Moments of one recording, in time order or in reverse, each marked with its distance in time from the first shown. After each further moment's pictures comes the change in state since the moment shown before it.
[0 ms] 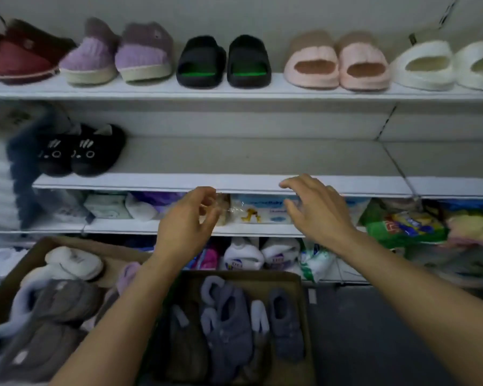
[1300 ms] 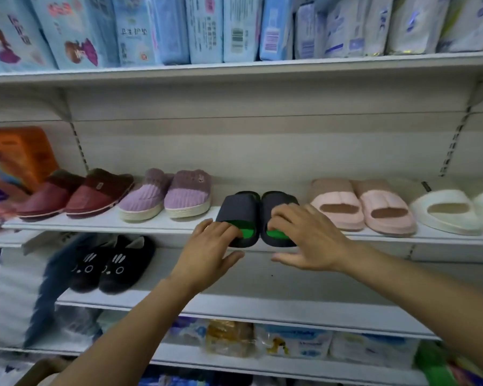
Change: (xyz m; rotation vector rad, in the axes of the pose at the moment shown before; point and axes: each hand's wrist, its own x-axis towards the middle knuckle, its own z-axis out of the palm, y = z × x) left_hand 0.183 -0.001 -0.080 0.433 0.196 0.558; right_hand 0.203 -0.027 -0.080 -0.319 0.172 -0.616
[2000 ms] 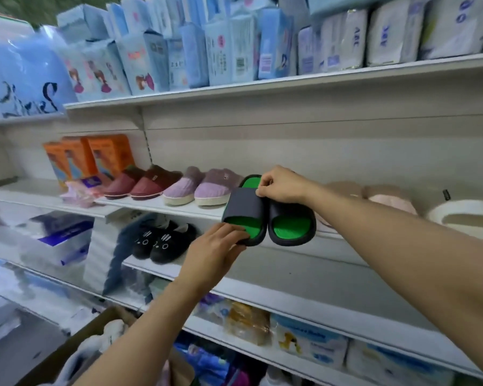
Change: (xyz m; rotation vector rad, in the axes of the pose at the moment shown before) left_hand -0.024 0.109 -0.047 0.156 0.108 -0.201; right_hand 0.068 0.031 -0.047 0.638 -0.224 0.311
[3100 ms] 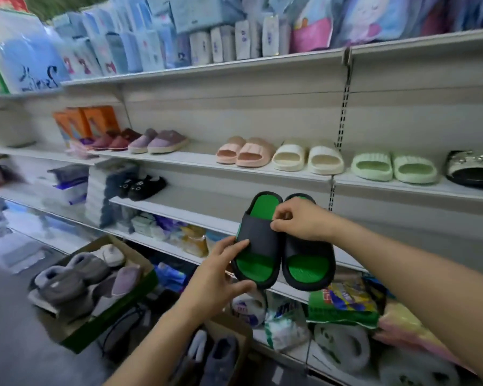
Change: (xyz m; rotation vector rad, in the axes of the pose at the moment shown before) left_hand -0.107 0.500 -0.057 -0.516 -0.318 -0.491; right_hand -0.479 0.182 -0.135 0.081 -0.168 -0.058
